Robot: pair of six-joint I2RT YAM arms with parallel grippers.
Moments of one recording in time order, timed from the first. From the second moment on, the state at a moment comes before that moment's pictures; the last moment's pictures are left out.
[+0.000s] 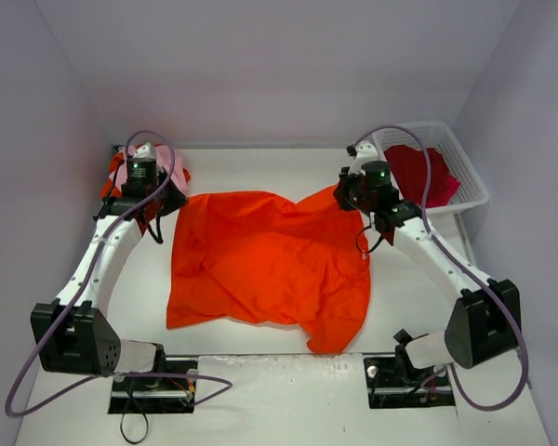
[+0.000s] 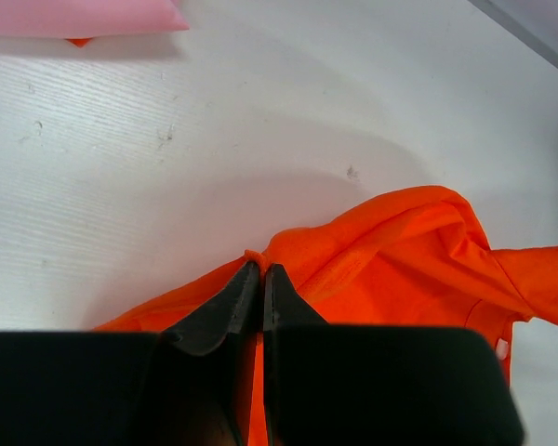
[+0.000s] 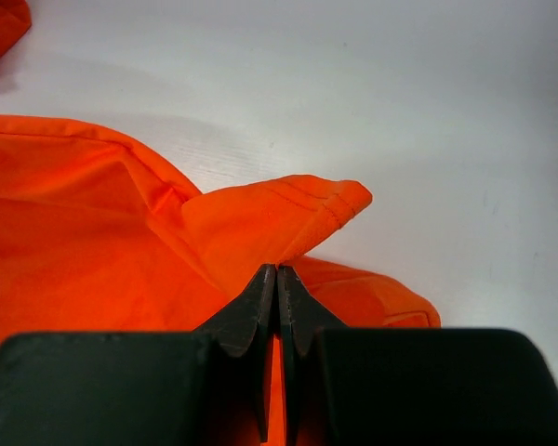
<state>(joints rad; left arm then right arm) -0.09 1.35 1.20 -0.52 0.05 -0.57 0.34 1.42 1.07 -0.14 -0.05 0.17</state>
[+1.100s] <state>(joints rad) 0.05 1.23 1.07 -0.61 0.10 -0.59 0.36 1.05 0.89 -0.35 0.11 0.27</state>
